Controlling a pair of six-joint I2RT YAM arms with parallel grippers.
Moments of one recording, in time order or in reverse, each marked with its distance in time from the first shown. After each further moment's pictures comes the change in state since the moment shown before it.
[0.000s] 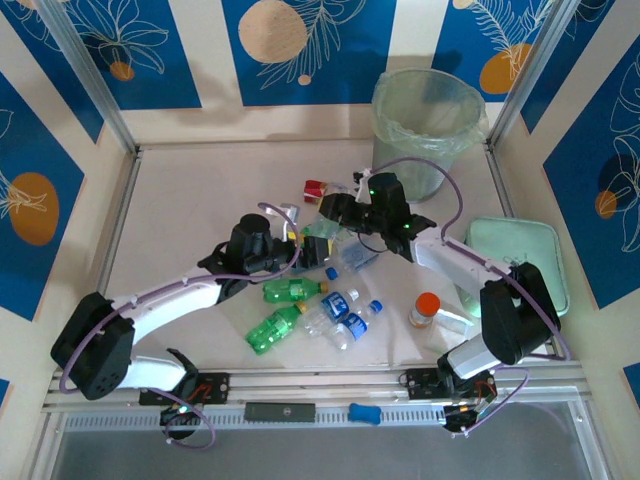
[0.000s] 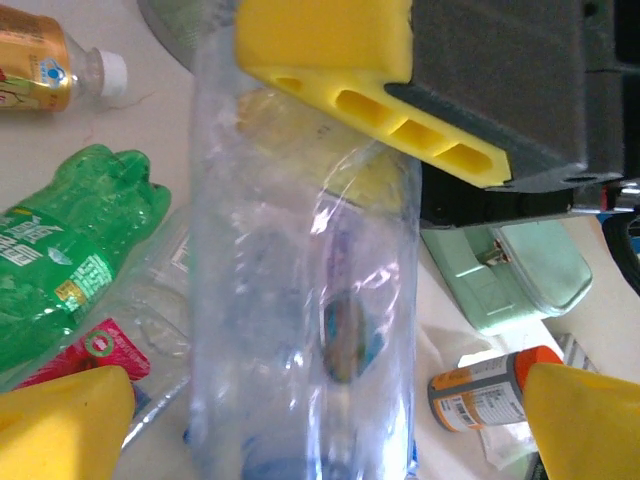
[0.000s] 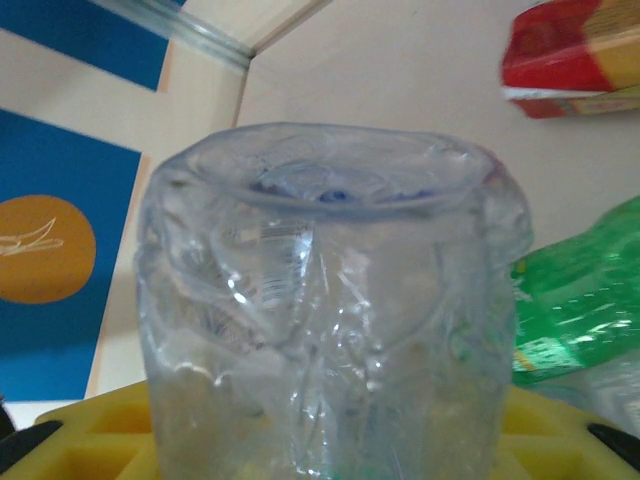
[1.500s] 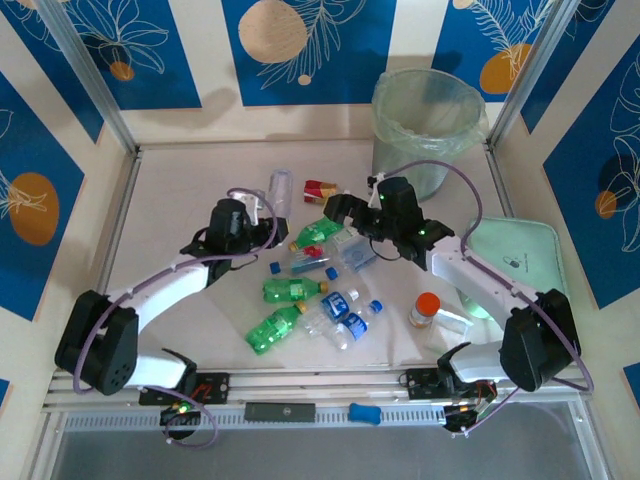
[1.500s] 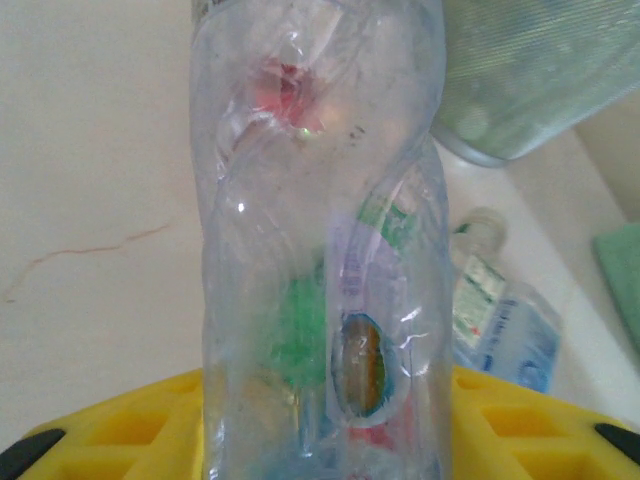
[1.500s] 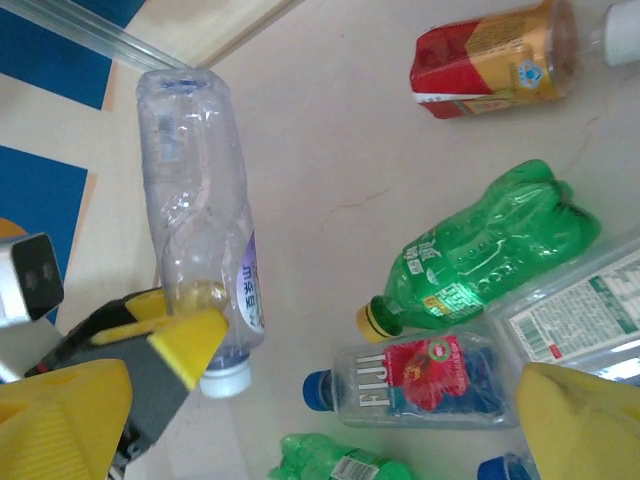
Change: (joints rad) left arm 0.226 0.025 0.027 -0.132 -0.077 0.091; right arm 0.019 -0.140 -0.008 -0.196 0.116 -0.018
